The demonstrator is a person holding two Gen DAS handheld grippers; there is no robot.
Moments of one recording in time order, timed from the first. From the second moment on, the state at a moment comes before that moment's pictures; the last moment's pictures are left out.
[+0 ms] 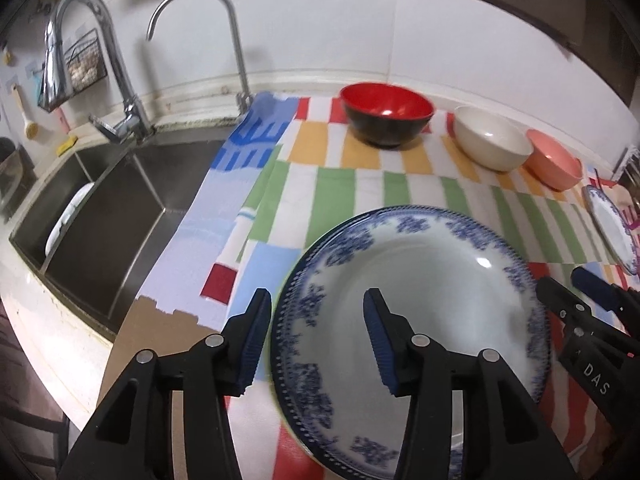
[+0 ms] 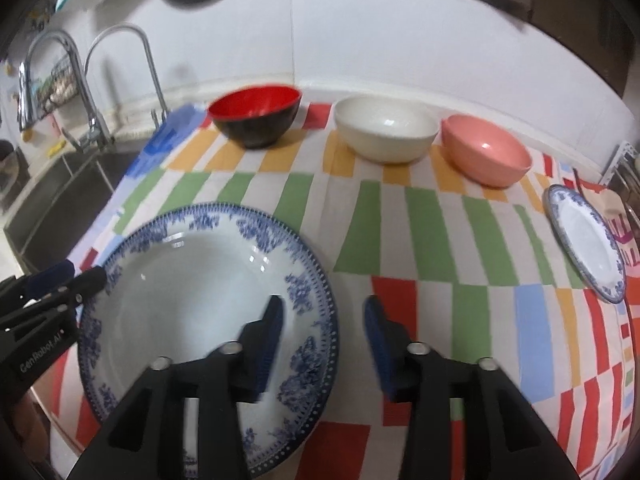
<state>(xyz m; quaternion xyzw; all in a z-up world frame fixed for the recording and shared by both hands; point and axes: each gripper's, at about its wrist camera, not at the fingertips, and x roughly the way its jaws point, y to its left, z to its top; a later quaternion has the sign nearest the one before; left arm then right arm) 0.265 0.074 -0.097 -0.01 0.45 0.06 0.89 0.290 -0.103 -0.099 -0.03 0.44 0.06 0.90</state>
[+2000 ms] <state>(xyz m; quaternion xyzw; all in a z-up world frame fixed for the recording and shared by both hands) 0.385 -0.296 -0.030 0.09 0.35 -0.22 0.91 0.289 -0.444 -0.039 0.07 0.34 -0.23 0.91</state>
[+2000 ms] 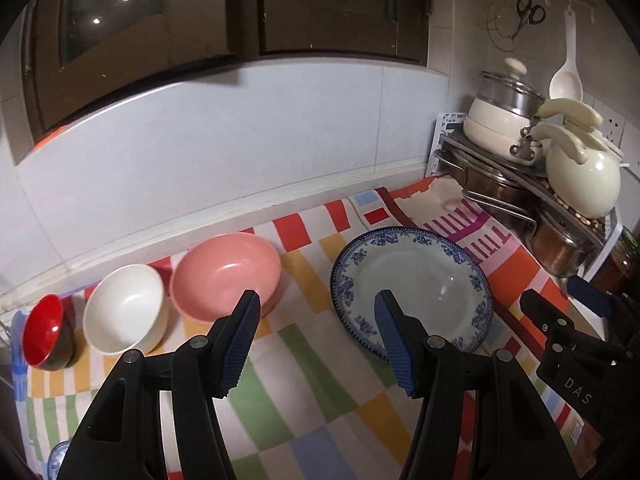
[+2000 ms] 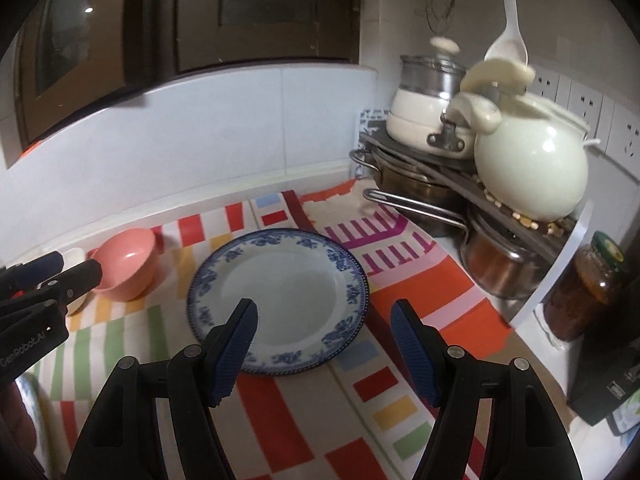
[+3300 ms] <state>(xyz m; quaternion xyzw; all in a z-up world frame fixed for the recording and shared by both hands) 0.485 -0.389 -0.155 0.10 0.45 -0.20 0.86 0.379 -0.552 -0.153 0.13 0.41 -0.23 0.87</state>
